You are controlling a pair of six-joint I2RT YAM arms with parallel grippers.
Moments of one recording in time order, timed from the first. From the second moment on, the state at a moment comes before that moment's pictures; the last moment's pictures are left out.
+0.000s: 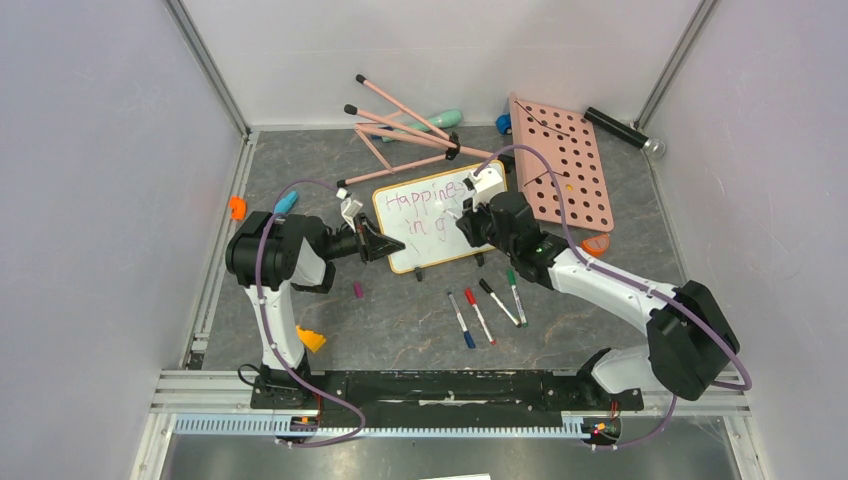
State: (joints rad) left arm -0.12 2.05 0.56 1.52 1.16 -0.51; right arm 0.68 1.38 0.86 0.12 0.09 0.12
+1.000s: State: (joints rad) left arm -0.12 2.05 0.56 1.52 1.16 -0.51; right arm 0.68 1.42 0.83 0.12 0.07 0.12
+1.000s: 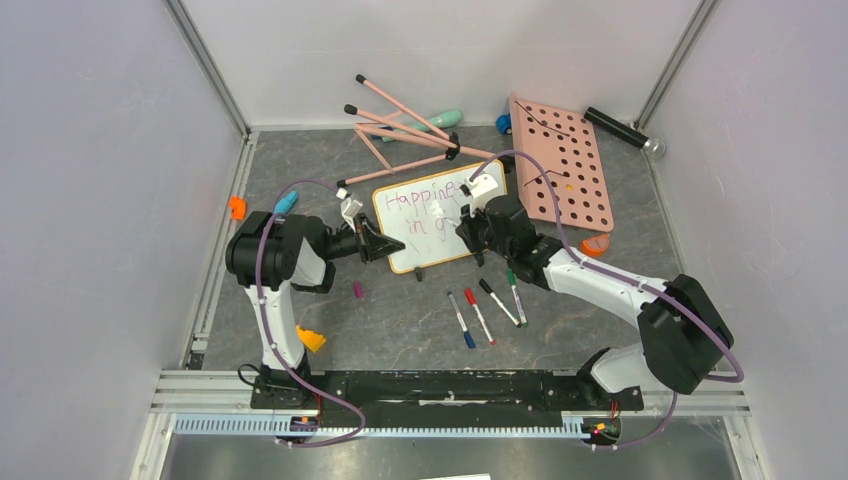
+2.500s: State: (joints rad) left arm -0.12 2.05 0.56 1.52 1.16 -0.51; right arm 0.68 1.38 0.82 0.09 0.09 0.12
